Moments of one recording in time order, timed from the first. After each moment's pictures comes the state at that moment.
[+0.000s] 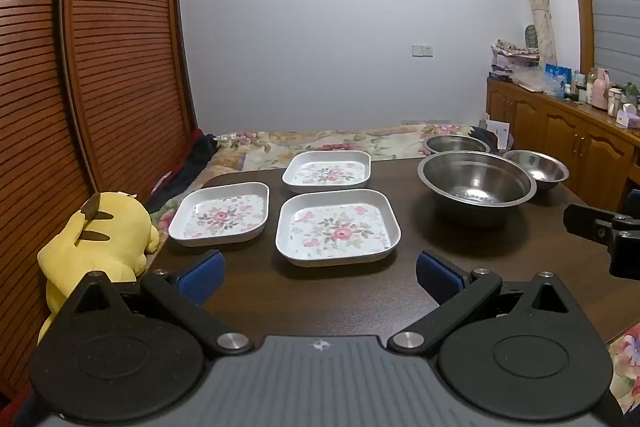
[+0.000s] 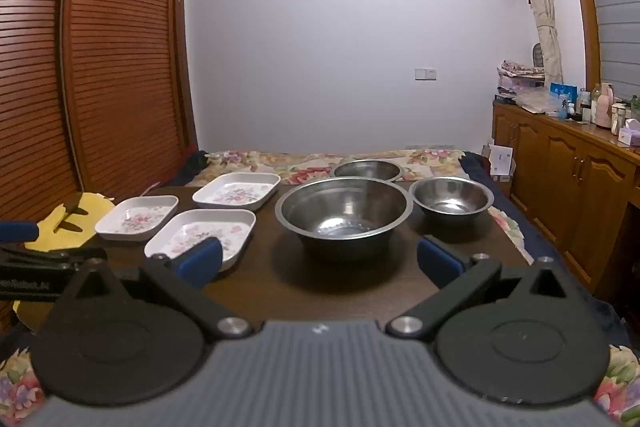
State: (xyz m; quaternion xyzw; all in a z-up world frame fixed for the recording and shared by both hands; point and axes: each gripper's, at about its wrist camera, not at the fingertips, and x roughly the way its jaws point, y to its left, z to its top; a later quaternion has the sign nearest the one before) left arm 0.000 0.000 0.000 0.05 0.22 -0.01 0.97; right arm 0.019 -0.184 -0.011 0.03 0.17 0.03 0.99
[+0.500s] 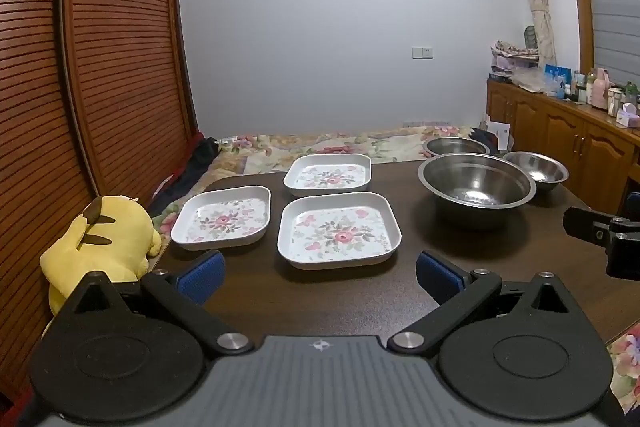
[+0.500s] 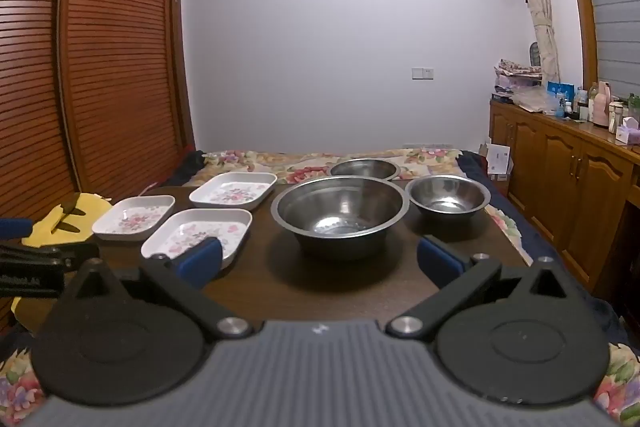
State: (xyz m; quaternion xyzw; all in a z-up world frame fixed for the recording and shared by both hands) left arm -0.002 -0.002 0.007 0.05 0.22 -0.01 0.97; right arm 0.017 -0.193 -0.010 0.04 0.16 0.03 0.99
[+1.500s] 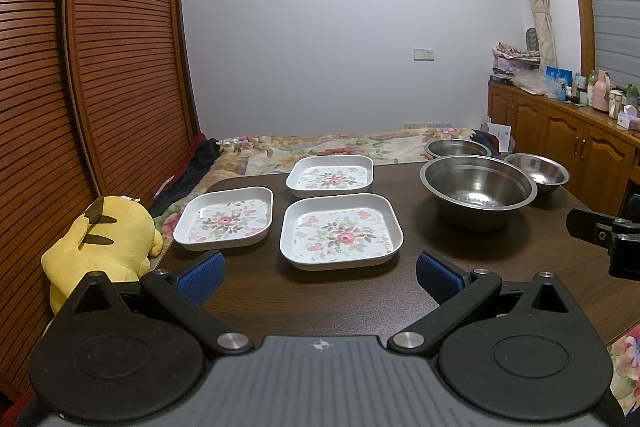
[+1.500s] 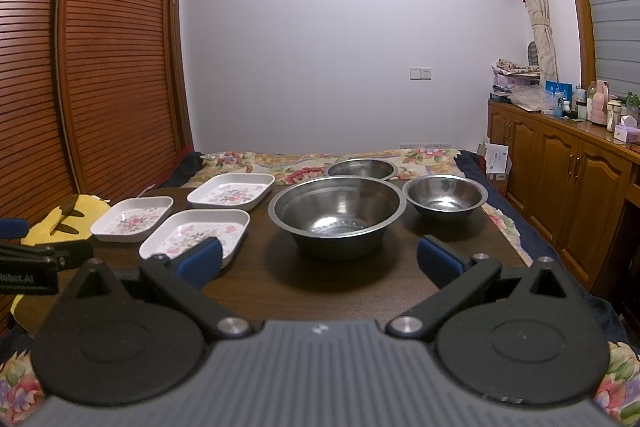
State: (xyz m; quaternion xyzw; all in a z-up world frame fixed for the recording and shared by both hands) left arm -0.001 -0.001 0.004 0.05 0.22 -0.01 0.97; right arm 0.018 -0.187 -0.013 0.04 0.16 0.03 0.99
